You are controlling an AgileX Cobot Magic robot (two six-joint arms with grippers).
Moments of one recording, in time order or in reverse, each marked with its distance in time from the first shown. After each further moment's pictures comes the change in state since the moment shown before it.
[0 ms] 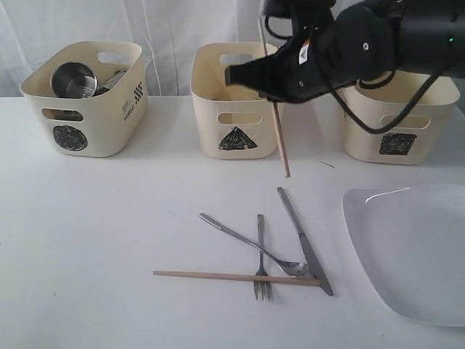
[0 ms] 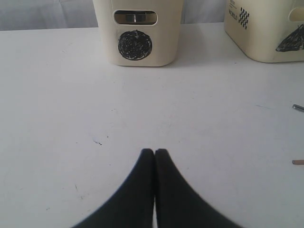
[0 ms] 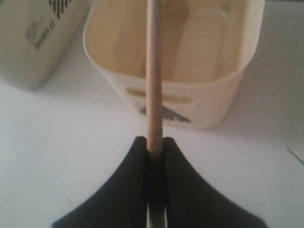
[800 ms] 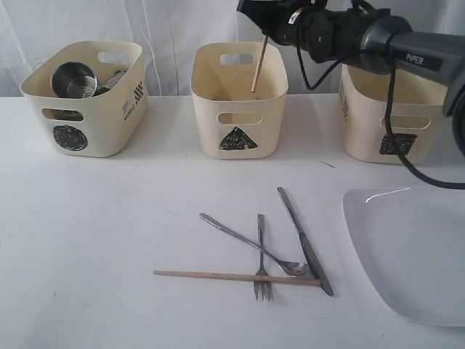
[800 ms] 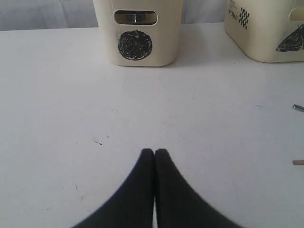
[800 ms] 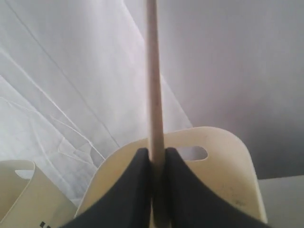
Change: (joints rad) left arm 0.000 0.000 0.000 0.000 0.000 0.000; right arm -0.178 0.563 -0.634 0.209 -0.391 -0.056
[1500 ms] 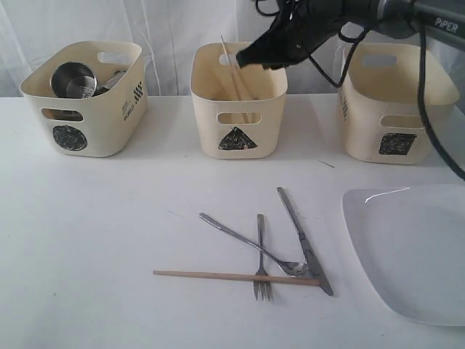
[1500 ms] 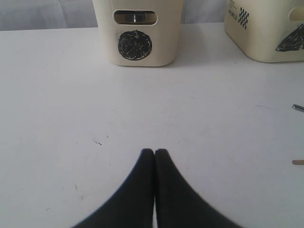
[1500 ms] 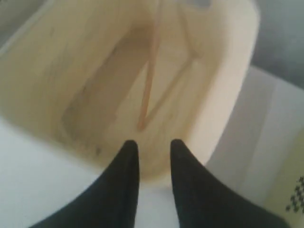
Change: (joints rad) left arm 0.000 0.000 0.000 0.000 0.000 0.000; right arm 0.052 -0.148 0.002 -0.055 0.725 -0.554
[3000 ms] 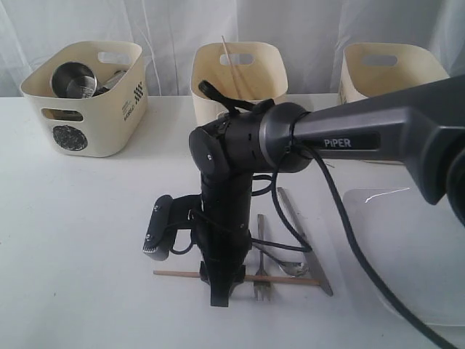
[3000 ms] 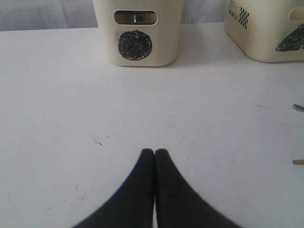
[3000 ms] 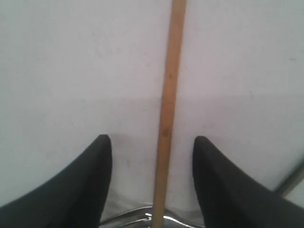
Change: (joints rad) left arm 0.000 0.000 0.000 0.000 0.000 0.002; right arm 0.407 -0.019 0.501 0.057 0.277 -0.580
